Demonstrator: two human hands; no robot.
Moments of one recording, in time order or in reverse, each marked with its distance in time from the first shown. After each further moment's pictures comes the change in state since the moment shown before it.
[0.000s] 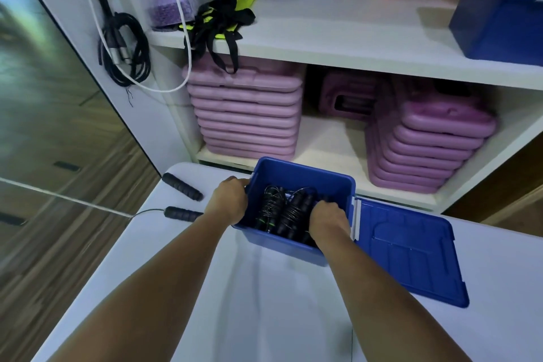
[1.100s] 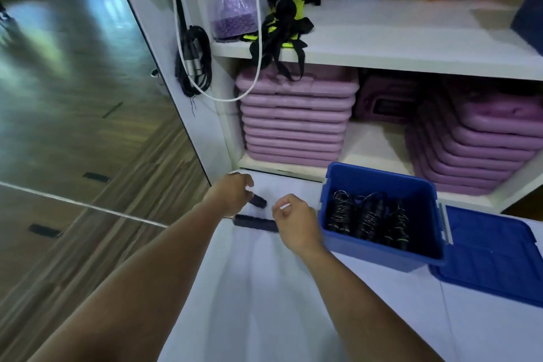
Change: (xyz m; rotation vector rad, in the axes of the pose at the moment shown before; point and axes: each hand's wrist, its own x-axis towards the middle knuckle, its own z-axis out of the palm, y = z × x) left_hand 0.029 -0.168 -0.091 0.147 -0.053 0.096; right_hand -0.087 -0.202 0.055 0.761 0.035 -0.281
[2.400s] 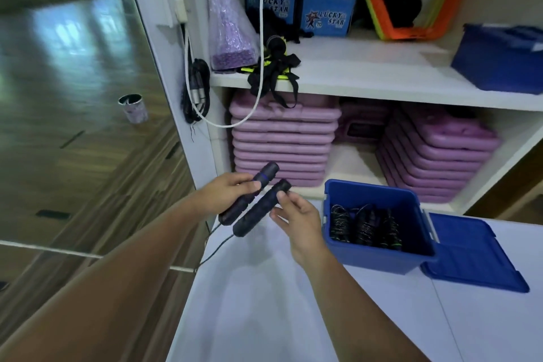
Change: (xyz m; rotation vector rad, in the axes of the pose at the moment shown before) left_hand -0.039 -0.023 -0.091 -0.849 -0.229 0.338; right_hand -0.018 -0.059 0.023 1.016 0.083 0.011
